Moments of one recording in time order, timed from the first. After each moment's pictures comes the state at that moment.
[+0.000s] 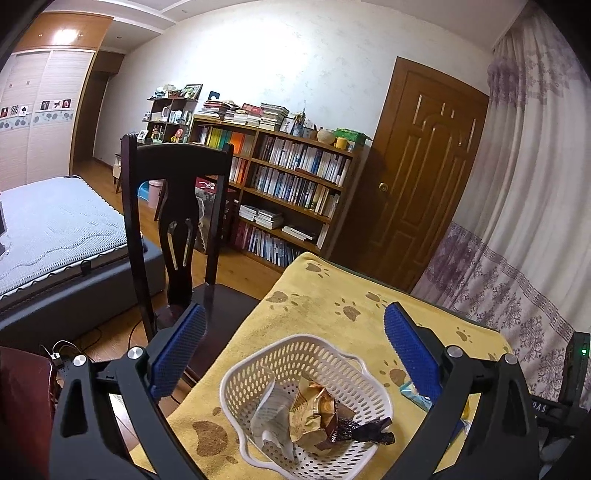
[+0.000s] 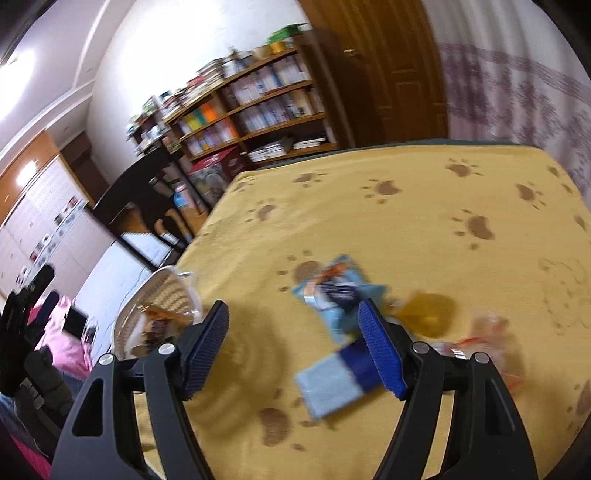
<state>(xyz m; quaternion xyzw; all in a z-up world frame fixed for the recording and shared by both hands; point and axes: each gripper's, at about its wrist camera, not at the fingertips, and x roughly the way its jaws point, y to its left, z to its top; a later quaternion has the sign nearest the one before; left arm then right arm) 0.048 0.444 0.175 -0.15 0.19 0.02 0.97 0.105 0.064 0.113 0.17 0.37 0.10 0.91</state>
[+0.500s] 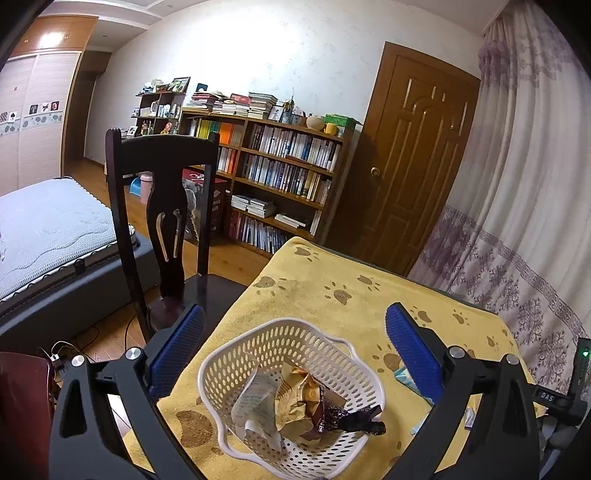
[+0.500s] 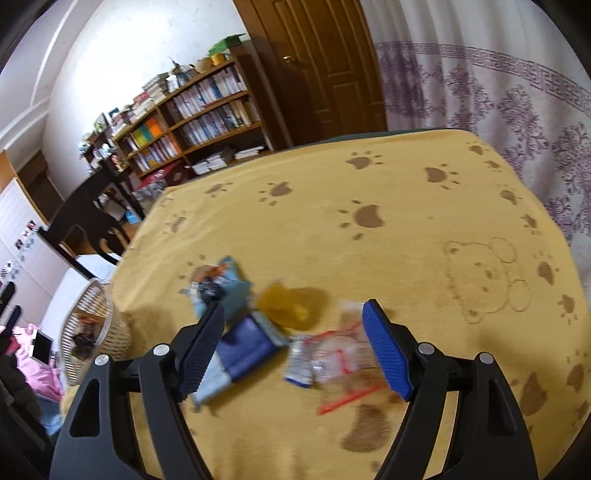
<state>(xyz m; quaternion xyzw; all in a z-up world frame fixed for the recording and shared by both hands) 0.057 0.421 0.164 -0.13 0.21 0.01 0.97 0.085 -0.025 0.083 0.16 0.38 0.00 0.91</state>
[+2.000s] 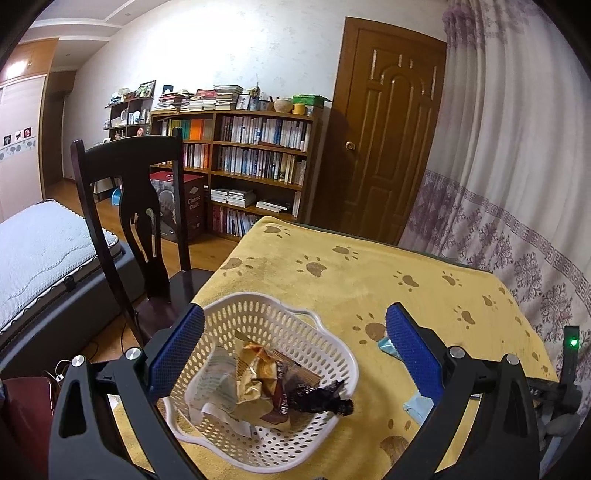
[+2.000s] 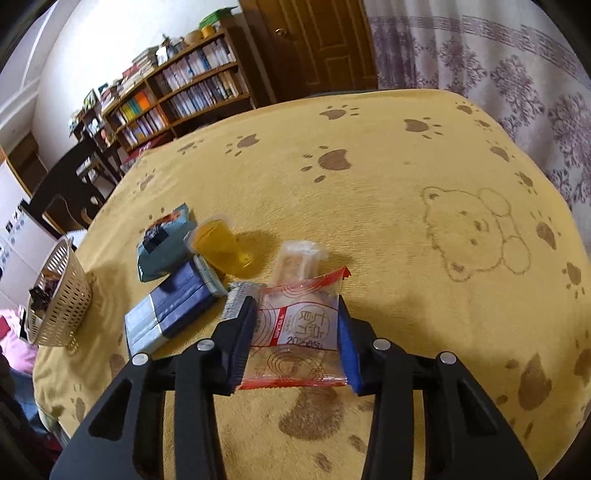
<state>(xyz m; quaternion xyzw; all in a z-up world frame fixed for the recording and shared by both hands) 0.061 0.367 0.149 -0.07 0.24 -0.03 0.97 0.074 -0.049 0.030 0.15 0.42 0.00 0.89</state>
